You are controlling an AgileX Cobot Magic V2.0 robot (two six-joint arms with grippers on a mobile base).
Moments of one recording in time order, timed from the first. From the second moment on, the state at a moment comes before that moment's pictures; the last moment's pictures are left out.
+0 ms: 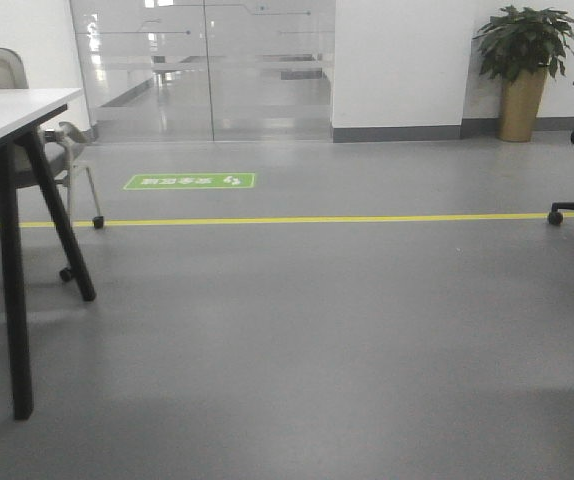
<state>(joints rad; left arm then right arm) -0.07 -0.01 0.03 -0.07 0.07 0.03 0.20 0.27 -0.61 -0.05 0.42 0.07</state>
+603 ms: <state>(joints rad) -0.07 -0.01 0.03 -0.07 0.07 0.03 0.20 0.27 -0.61 -0.05 0.42 0.07</state>
